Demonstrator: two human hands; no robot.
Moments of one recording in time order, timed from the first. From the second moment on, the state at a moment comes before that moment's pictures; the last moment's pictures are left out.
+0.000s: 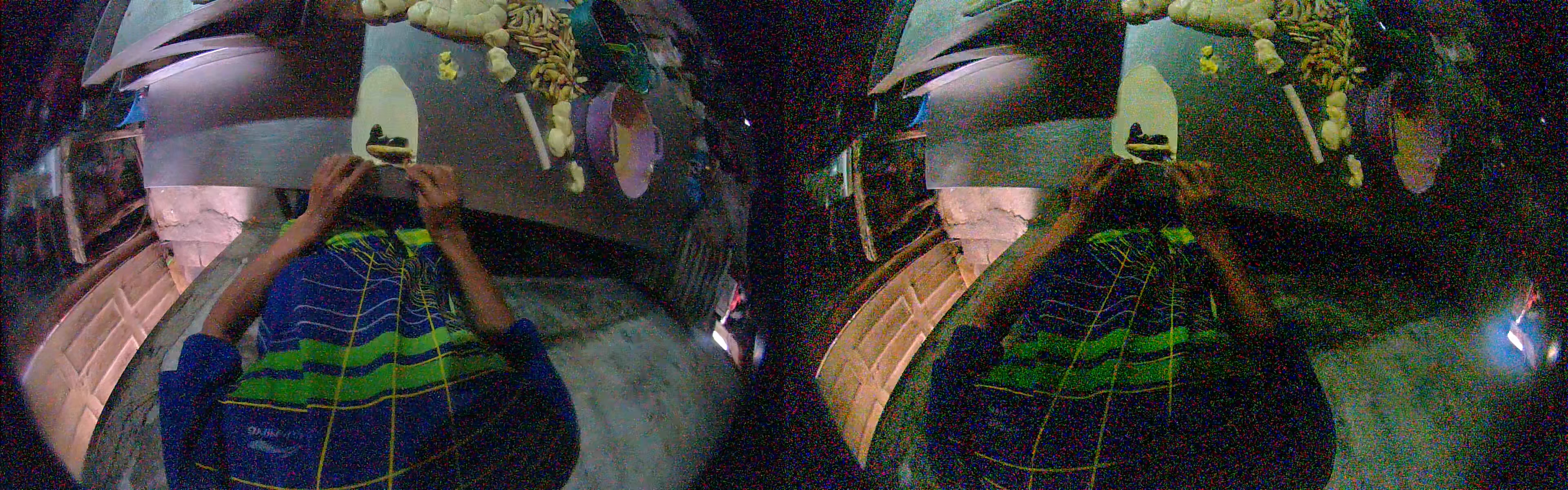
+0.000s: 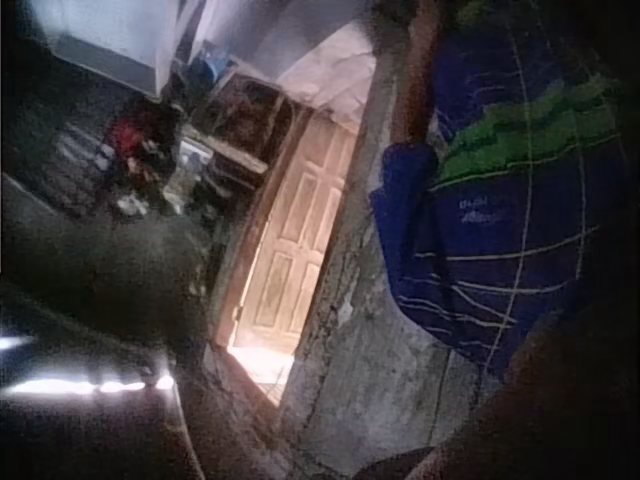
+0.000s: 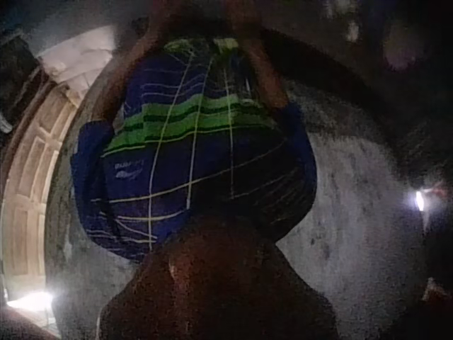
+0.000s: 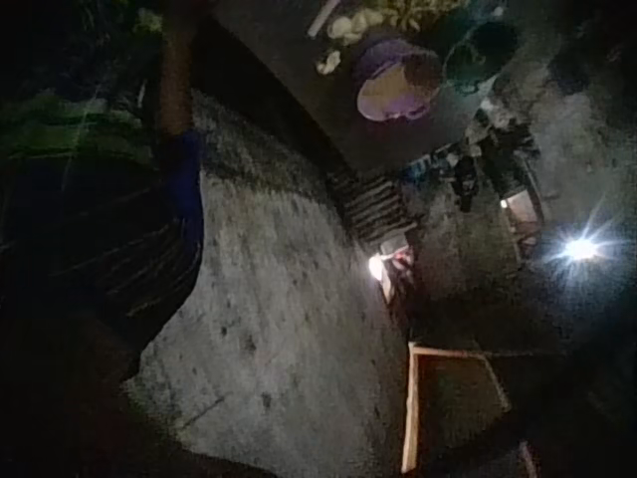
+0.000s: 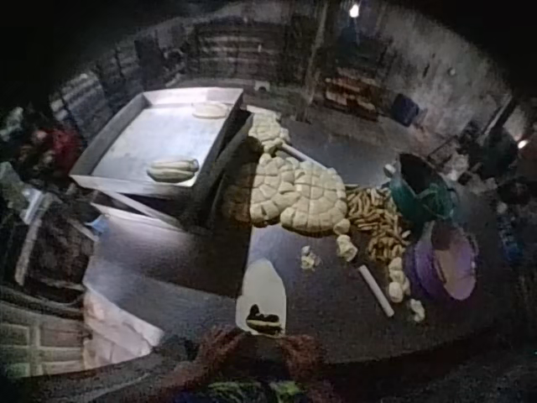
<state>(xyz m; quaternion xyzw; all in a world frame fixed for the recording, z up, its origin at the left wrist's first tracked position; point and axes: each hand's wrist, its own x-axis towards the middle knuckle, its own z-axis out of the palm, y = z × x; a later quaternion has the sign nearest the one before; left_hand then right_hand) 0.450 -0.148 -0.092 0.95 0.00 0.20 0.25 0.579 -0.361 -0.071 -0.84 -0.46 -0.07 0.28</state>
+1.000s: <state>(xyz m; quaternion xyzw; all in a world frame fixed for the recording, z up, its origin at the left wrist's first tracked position) 0.485 -0.111 -0.081 0.92 0.12 0.13 0.36 0.637 -0.321 -0.041 -0.81 -0.51 0.03 0.27</state>
